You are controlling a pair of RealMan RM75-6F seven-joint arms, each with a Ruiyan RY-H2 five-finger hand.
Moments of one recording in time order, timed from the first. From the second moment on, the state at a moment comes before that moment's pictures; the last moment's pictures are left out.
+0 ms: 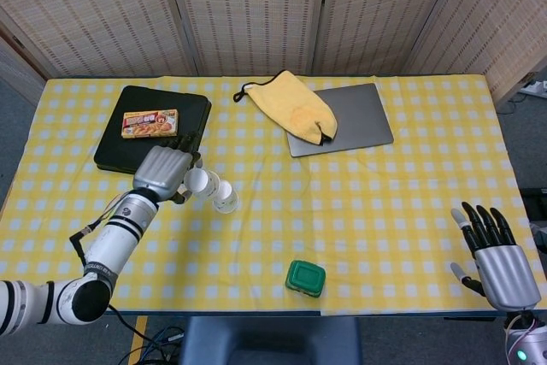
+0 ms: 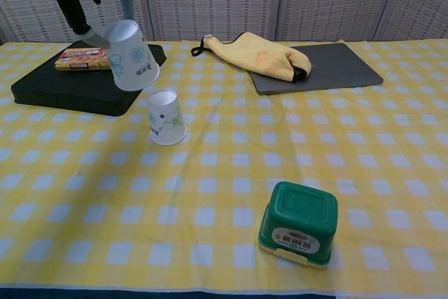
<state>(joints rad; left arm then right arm) -1.28 -0.95 -0.05 -2.07 0.30 1.02 0.66 0.03 -1.11 0.01 -1.63 -1.65 1.55 -0.18</state>
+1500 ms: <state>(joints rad) -0.94 -1.19 -0.07 -1.46 0.83 0.57 0.10 0.04 -1.16 0.02 -1.63 -1.60 1.52 -0.27</state>
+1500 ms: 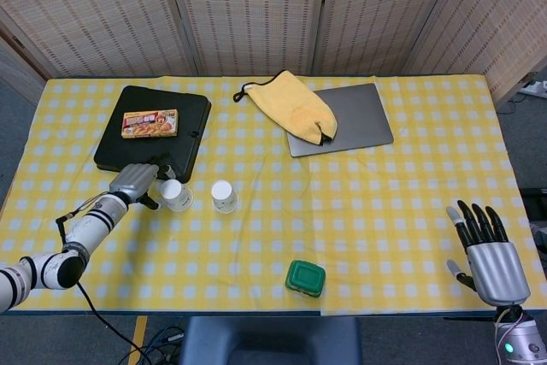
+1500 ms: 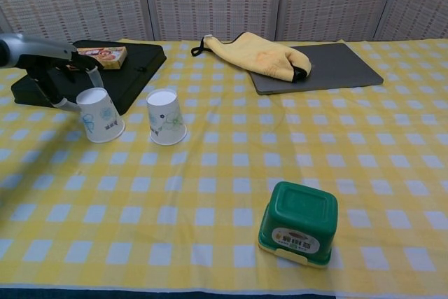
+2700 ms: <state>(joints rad) -0.14 -1.10 0.12 -1.68 1.56 1.74 0.18 0.03 -1.18 0.00 -1.63 -1.65 1.53 -0.30</state>
